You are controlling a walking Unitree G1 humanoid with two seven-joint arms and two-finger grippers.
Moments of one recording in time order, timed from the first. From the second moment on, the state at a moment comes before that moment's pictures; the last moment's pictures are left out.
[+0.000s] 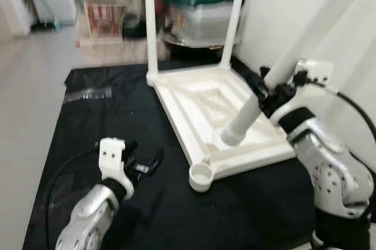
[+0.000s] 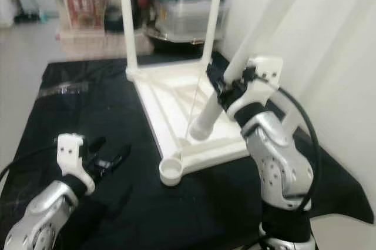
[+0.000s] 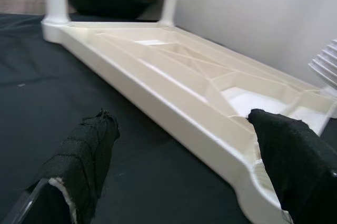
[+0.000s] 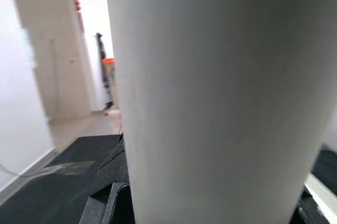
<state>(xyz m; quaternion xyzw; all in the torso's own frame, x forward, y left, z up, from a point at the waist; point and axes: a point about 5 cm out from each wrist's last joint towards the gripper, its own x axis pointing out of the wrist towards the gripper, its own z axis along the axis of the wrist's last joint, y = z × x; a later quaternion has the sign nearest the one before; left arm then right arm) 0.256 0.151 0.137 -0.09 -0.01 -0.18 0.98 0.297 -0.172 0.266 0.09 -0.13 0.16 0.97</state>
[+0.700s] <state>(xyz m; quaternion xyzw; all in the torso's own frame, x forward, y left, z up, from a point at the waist) 0.256 0.151 0.137 -0.09 -0.01 -0.18 0.98 0.296 -0.172 0.267 0.10 -0.13 0.16 0.97</state>
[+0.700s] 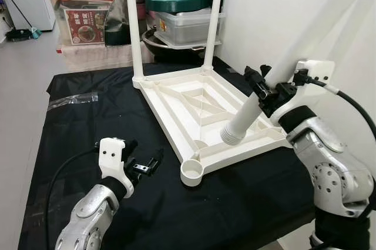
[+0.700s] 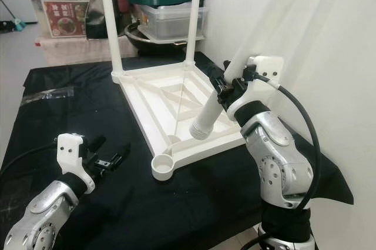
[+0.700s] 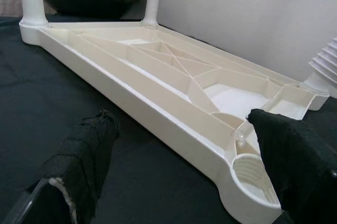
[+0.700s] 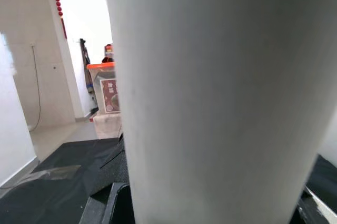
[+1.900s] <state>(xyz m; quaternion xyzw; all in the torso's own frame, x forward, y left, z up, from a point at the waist) 0.256 0.152 0.133 -0.09 0.00 -0.17 0.98 0.296 -0.170 0.269 0.08 -0.14 0.17 0.97</state>
